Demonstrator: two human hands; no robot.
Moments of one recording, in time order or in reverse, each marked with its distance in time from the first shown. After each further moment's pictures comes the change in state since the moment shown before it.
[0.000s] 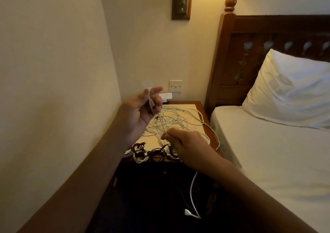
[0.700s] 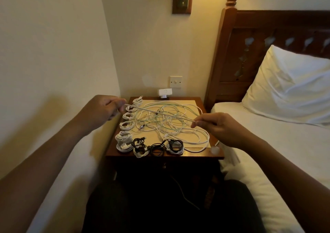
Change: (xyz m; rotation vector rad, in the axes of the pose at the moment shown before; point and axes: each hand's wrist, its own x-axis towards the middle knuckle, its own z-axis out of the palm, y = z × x) left_hand -0.005 0.035 -0.111 1.135 0.084 0.003; right_hand 0.000 0.063 -0.070 0.100 -0.072 0.083
